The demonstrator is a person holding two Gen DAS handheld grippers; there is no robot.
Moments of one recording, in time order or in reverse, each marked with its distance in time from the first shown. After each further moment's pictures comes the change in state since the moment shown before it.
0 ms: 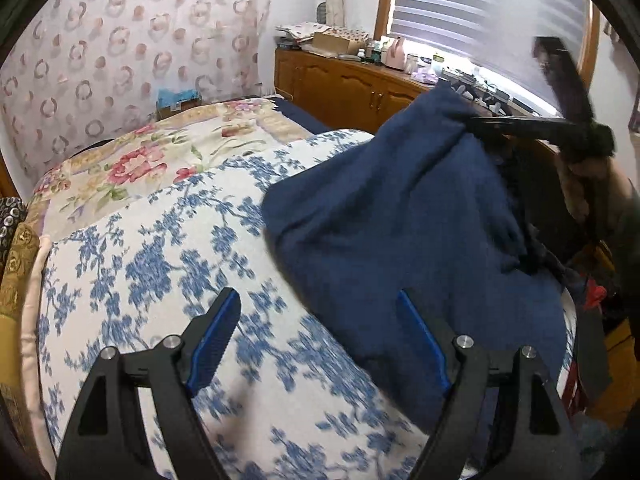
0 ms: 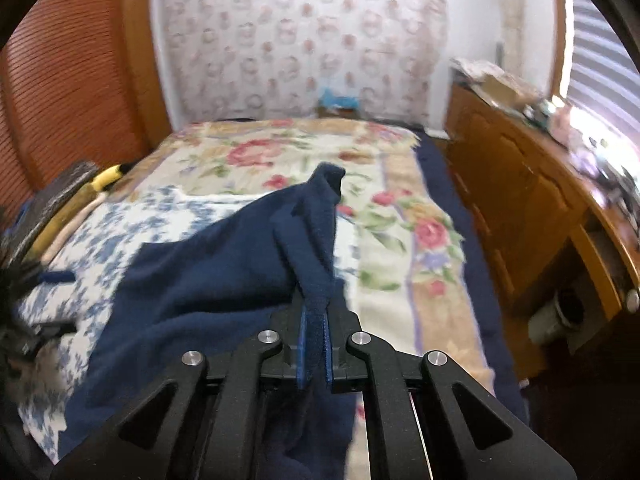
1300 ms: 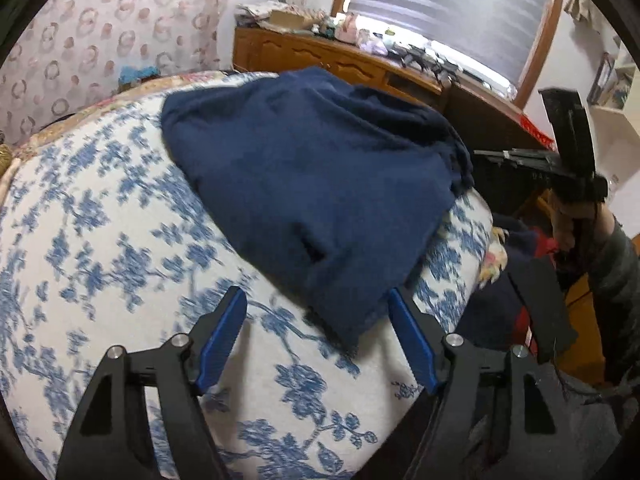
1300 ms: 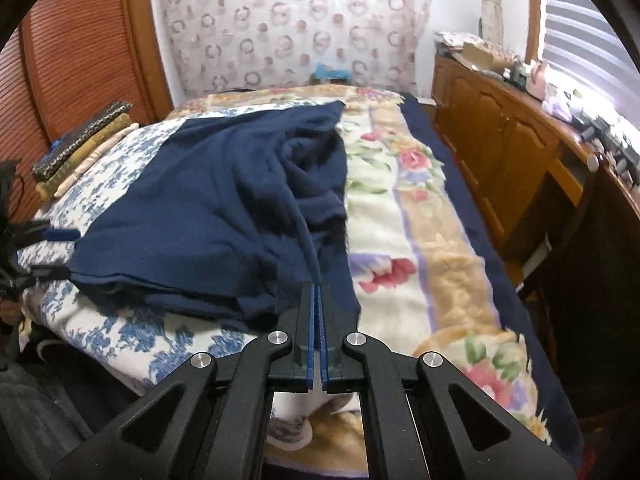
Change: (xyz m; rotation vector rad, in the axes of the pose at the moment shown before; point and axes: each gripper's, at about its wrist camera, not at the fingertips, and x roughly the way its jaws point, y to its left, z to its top) left arm -0.040 -0.096 -0.099 0.014 0.082 -0.152; right arm -0.099 0.006 -0.189 0.028 0.026 0.003
